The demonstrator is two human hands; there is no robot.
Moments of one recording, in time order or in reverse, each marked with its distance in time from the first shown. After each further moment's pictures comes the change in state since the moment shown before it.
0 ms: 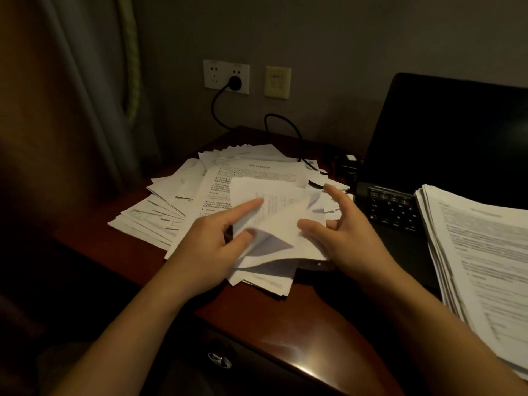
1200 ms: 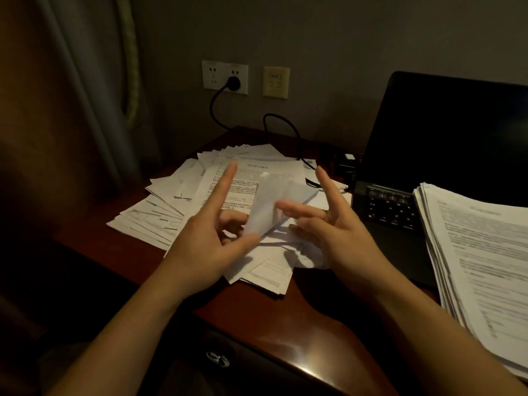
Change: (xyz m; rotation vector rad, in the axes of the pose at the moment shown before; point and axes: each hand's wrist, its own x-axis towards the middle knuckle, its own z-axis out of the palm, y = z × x) left_hand -0.001 0.002 0.001 -0.063 0.064 0.019; right_hand -0.001 0.000 0.005 0.177 -0.131 -0.173
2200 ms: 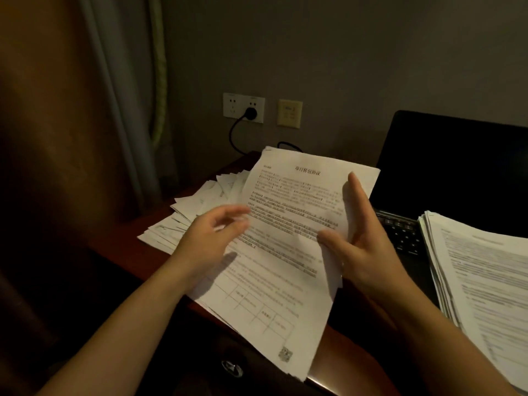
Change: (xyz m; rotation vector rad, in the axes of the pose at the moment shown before) left_hand 0.019 -0.002 -0.027 -0.117 0.117 -0.275; right_hand -0.005 -0.008 -0.016 -0.131 0.089 -0.211
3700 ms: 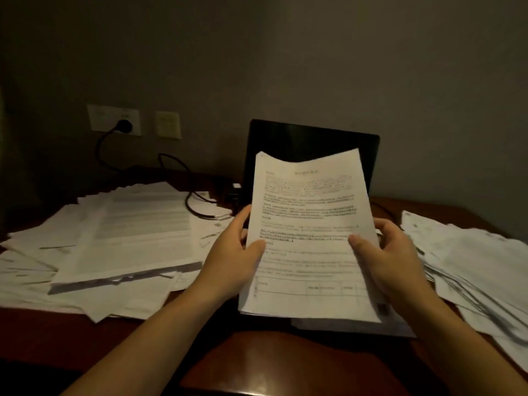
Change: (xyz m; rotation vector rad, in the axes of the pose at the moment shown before) left_hand -0.038 0.078 0.205 -0.104 -0.373 0.252; right_hand -0.119 -0.015 -0.188 -0.229 0.623 0.279
